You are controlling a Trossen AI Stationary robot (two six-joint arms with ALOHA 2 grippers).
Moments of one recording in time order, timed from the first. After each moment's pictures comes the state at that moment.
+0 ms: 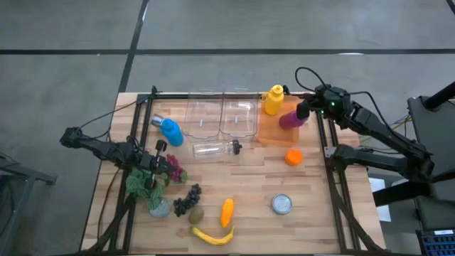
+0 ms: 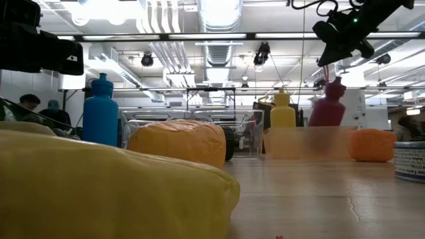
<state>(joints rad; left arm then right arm) -0.34 0.07 0.01 0.01 -0.11 0.18 -0.65 0.74 0.77 -0.53 0.37 0.29</state>
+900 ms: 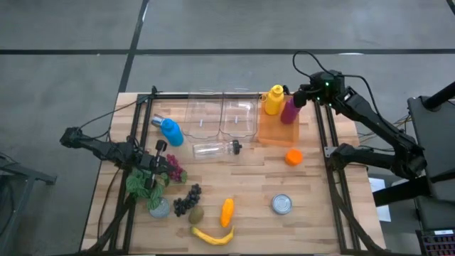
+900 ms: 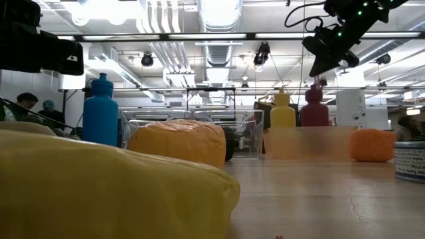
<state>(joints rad) -0.34 0.07 0.01 0.01 -0.11 0.18 -0.90 0.95 0.85 -0.46 0.13 0.16</state>
